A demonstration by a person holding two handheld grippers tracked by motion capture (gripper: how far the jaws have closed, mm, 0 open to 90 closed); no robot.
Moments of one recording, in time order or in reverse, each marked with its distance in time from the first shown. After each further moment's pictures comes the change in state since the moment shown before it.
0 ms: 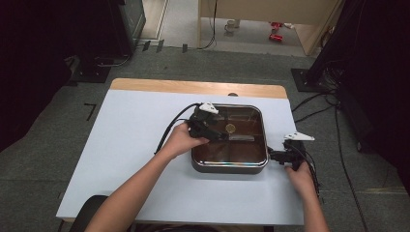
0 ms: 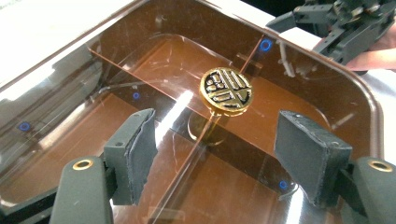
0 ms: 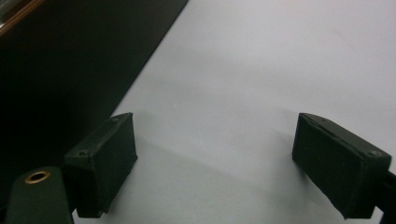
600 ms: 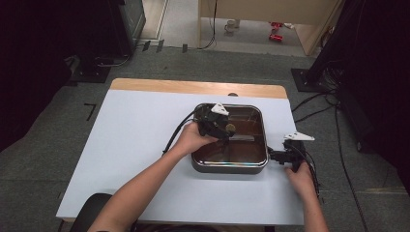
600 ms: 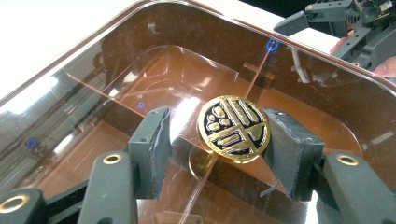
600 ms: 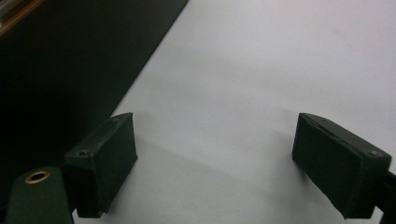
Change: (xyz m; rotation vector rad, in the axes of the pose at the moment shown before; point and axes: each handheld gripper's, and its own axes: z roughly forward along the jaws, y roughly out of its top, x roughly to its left) left arm -0.003 0.008 0.031 -0.015 0.019 0.060; right arm 0.000 0.000 0.000 0.000 0.000 0.001
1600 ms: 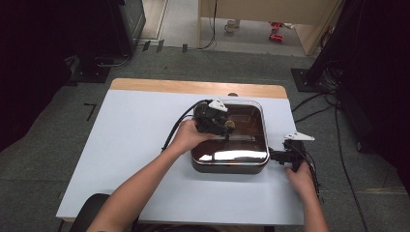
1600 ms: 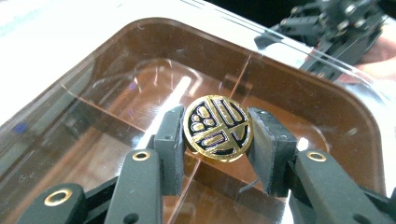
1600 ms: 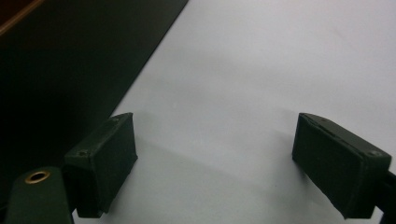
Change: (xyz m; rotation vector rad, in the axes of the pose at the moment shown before) left arm -0.003 0.016 -0.025 -0.015 -0.046 0.020; right arm 0.000 0.000 0.000 0.001 0.001 0.001
